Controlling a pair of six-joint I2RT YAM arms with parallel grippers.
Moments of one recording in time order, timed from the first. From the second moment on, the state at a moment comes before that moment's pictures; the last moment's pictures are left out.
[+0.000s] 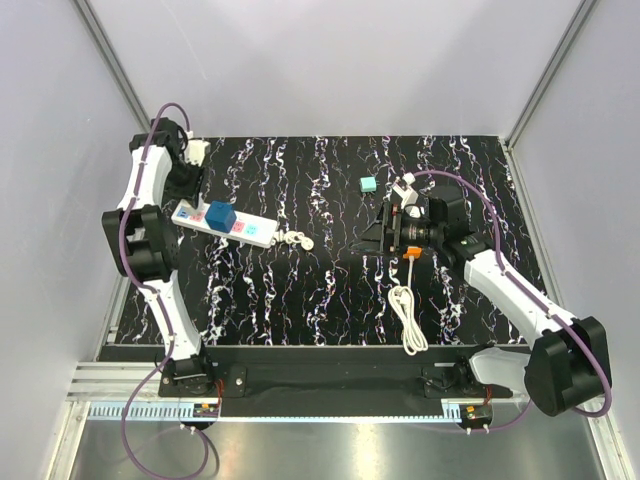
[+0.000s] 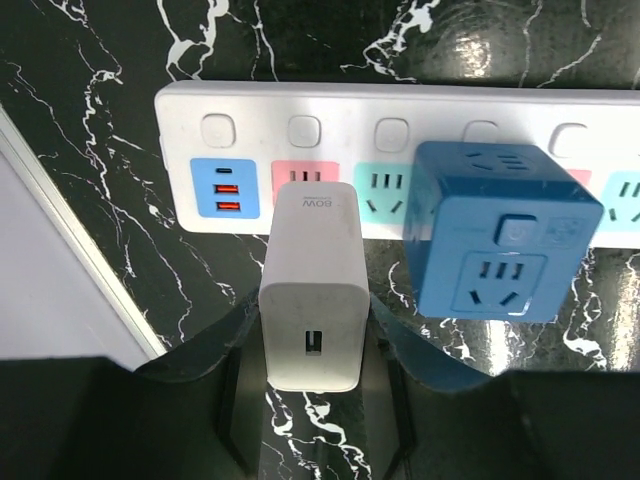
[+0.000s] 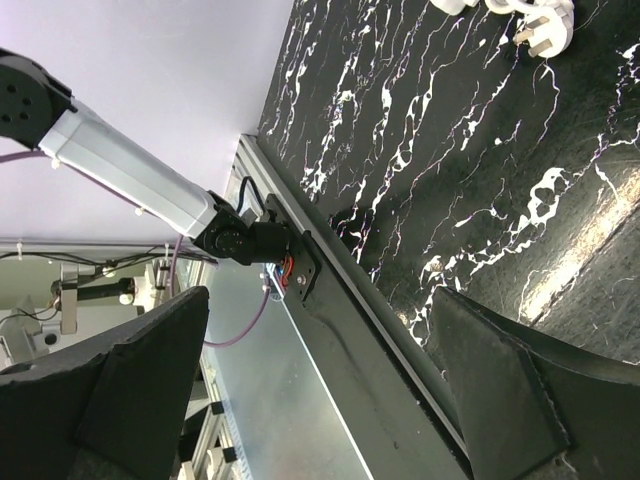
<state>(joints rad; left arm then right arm) 0.16 2.08 1.94 -1.11 0.10 0.42 0.37 1.21 0.85 -0.11 -0.83 0.69</state>
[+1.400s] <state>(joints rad) 0.18 2.16 1.95 -1.12 0.10 0.44 0.37 1.31 0.85 -0.07 -0.88 0.69</state>
